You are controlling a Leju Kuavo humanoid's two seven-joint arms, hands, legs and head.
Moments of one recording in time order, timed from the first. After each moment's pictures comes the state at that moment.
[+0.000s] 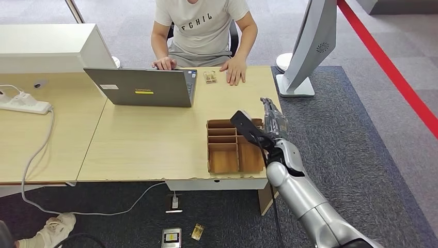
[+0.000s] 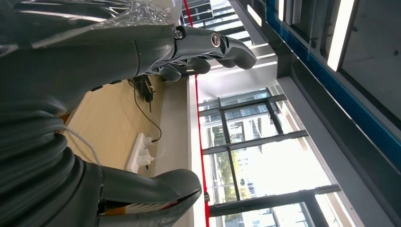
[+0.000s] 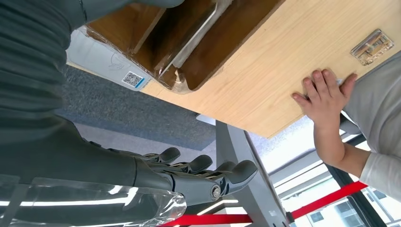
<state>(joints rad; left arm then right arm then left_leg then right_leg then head) 0.48 -0.35 0.02 -2.25 -0.47 0.69 -0.70 -0.61 -0.06 0.53 -1.02 0.70 -0.27 0.31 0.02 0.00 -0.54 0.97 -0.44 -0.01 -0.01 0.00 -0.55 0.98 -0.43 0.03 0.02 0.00</state>
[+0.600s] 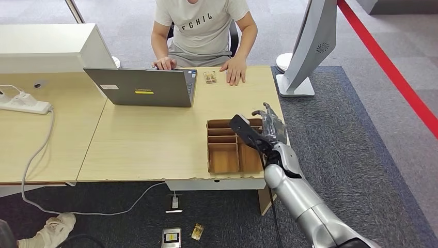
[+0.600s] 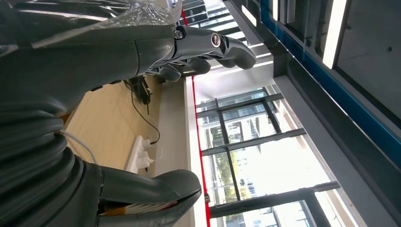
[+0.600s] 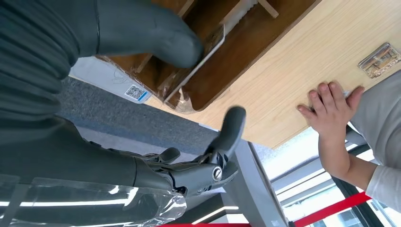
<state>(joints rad) 0.49 -0.35 0.01 -2.25 -0.49 0.69 -0.70 -0.61 -0.04 0.53 -0.96 0.70 -0.29 0.29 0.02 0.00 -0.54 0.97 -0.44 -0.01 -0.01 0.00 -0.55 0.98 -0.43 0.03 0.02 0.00</state>
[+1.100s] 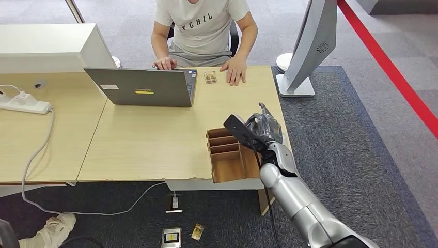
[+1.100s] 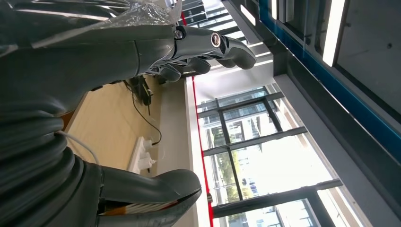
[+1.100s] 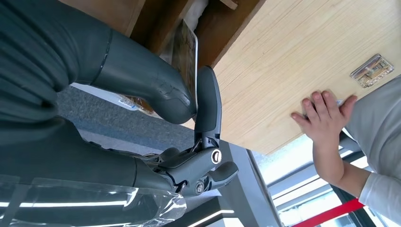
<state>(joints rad) 0.50 -0.35 0.01 -2.25 -0.51 0.69 -0.70 -0.63 -0.01 0.54 -0.93 0.70 -0.28 0.28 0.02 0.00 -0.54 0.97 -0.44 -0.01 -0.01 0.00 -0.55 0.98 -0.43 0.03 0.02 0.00</state>
